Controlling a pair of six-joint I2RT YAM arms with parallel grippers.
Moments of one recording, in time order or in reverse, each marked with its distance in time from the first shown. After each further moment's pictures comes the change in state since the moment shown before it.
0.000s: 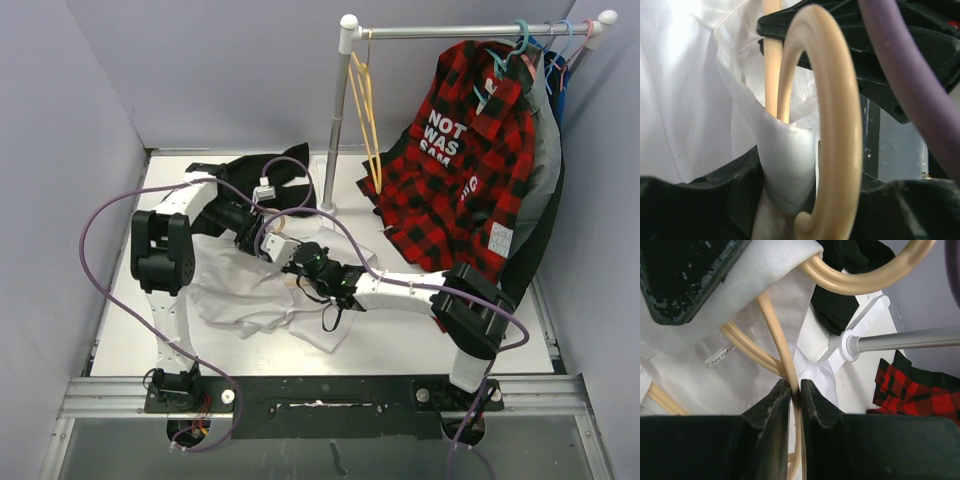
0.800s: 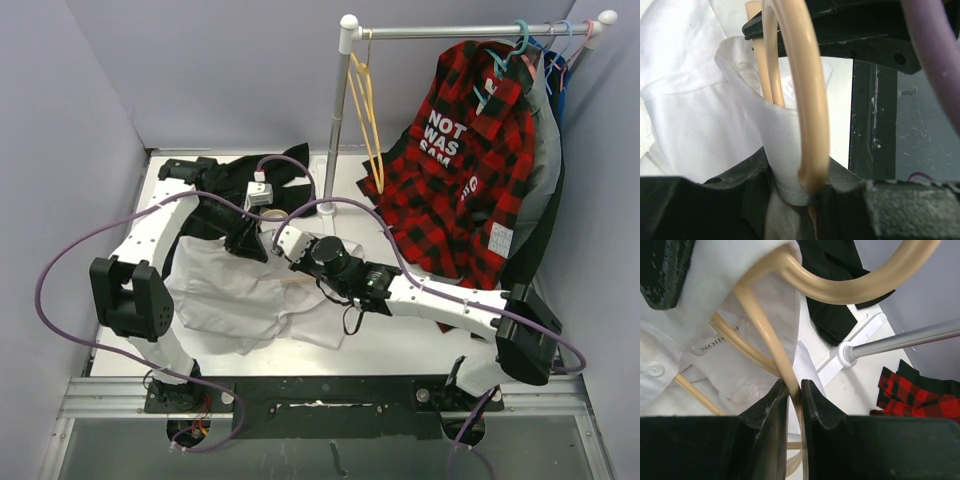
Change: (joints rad) left arm -0.053 -0.406 -0.115 0.046 -0.080 0.009; right arm 0.028 -0.254 -0.003 -0.178 -0.088 0.117
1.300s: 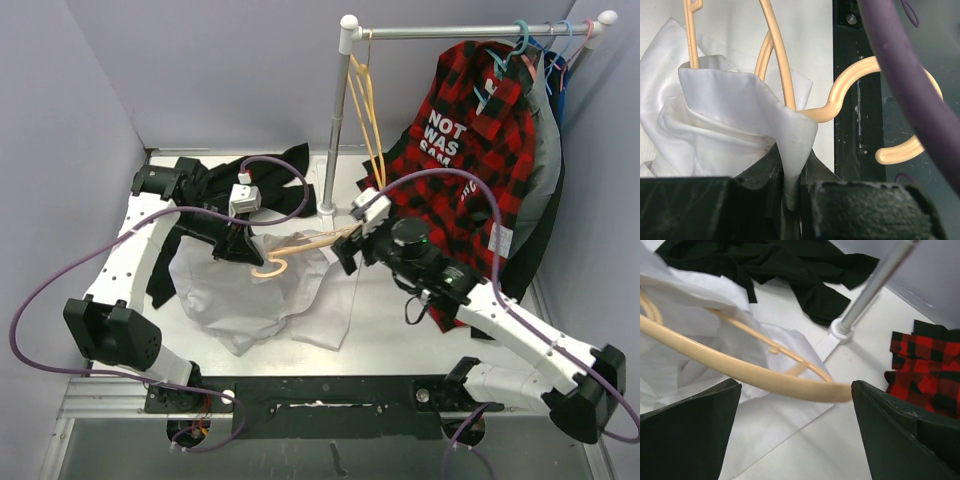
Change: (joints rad) left arm 0.003 -0.215 -0.004 -0.091 0.060 0.024; right arm -0.199 -0.375 -0.071 -0.205 -0.252 0.294
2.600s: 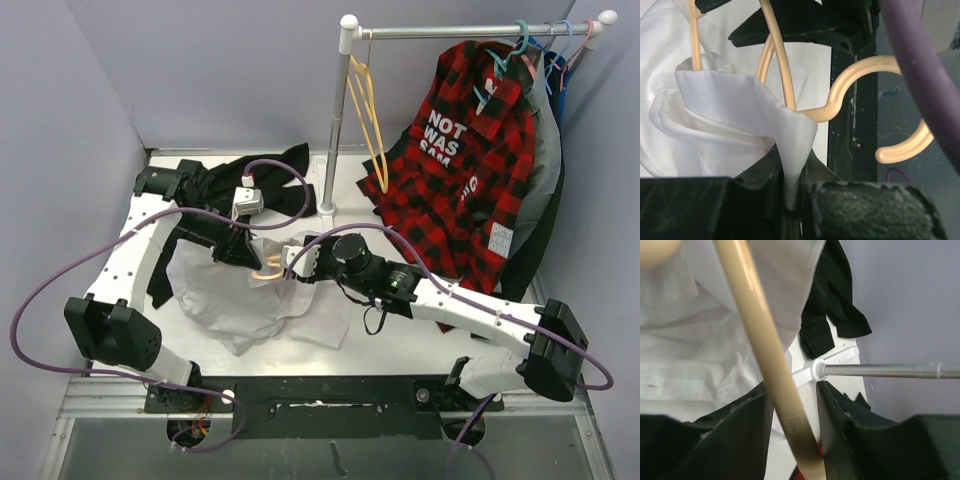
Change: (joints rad) left arm -0.003 0.000 -0.021 0.000 -0.045 -0.050; right arm 0.171 0.210 0.026 0.083 0.045 -0.647
